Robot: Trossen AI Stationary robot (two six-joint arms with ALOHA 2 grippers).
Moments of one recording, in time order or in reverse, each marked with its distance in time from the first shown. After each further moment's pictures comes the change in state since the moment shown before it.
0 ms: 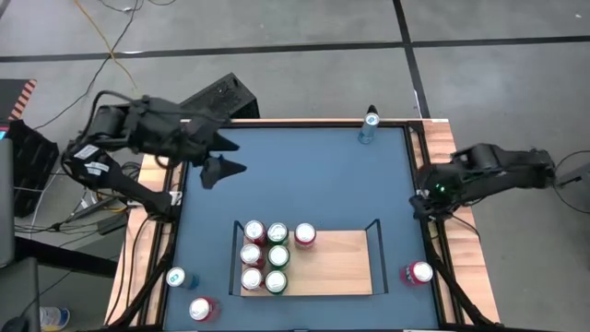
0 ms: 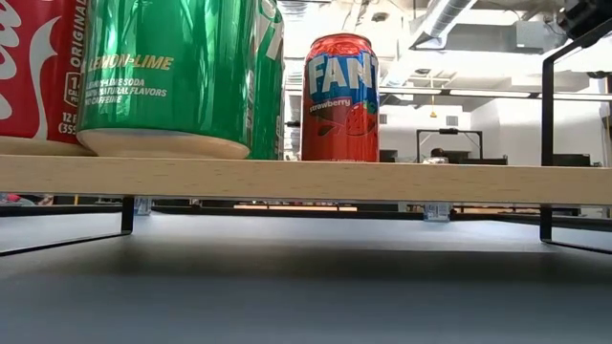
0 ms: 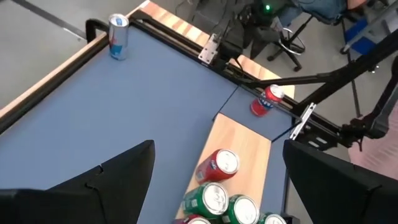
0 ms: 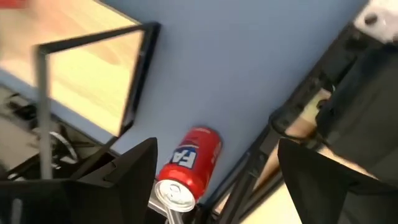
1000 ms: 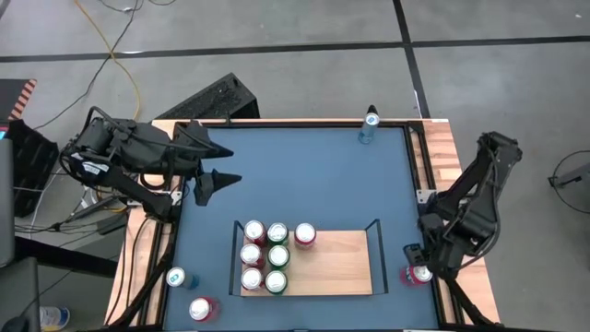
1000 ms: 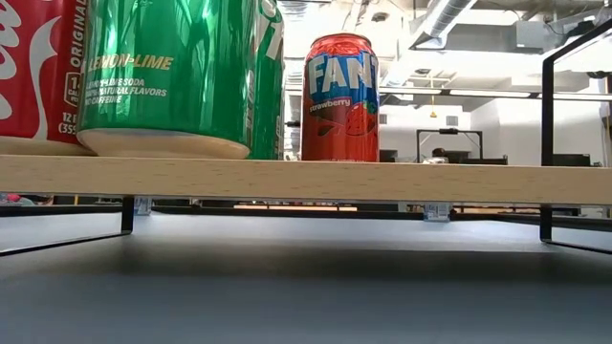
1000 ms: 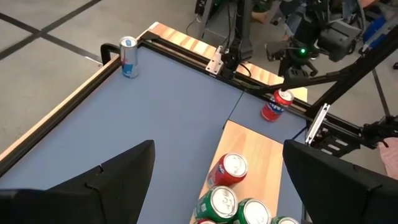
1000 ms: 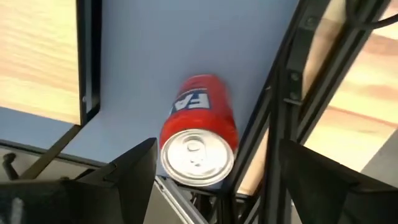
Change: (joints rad) left arm -0.227 -0.010 0.000 -0.007 -0.276 0.006; right arm 0.857 0.397 0.045 0.245 0.167 1.015
